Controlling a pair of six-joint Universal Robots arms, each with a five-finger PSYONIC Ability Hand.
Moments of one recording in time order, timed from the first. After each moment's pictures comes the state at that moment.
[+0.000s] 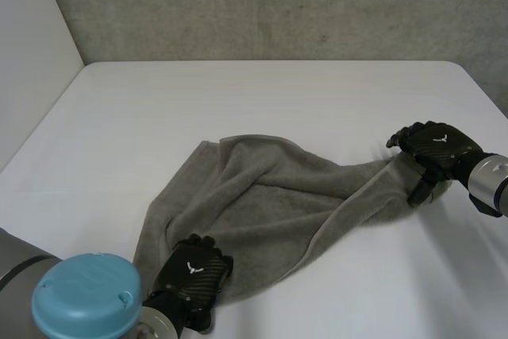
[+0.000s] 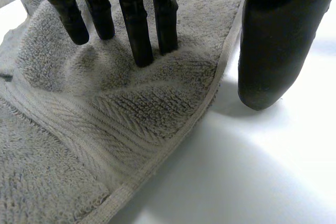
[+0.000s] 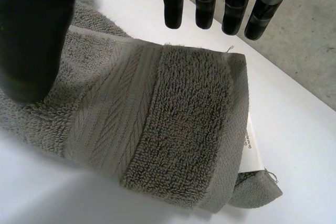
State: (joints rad) left arm 3.96 -1.88 -2.00 3.31 -1.67 3.34; right arm 1.54 -1.11 1.57 0.02 1.05 2.56; left_hand 0.62 0.63 0.21 0.22 0.45; right_hand 0.31 0.31 0.16 0.14 0.09
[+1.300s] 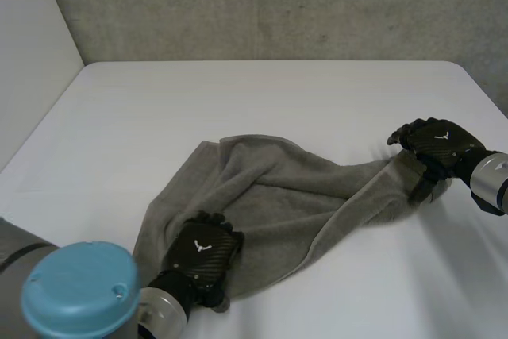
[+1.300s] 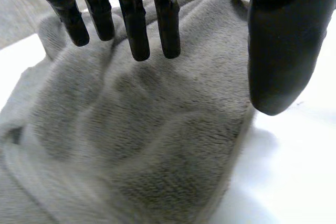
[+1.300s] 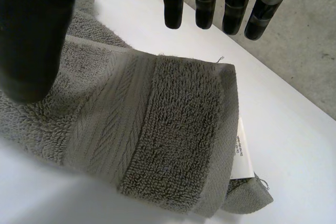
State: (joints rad) left arm 3.95 -1.86 -1.95 3.35 -1.65 3.27; right arm 1.54 -1.14 1.58 0.02 1.05 2.56; left_hand 0.53 0.52 0.21 0.22 0.36; right_hand 0.31 0.31 0.16 0.14 0.09
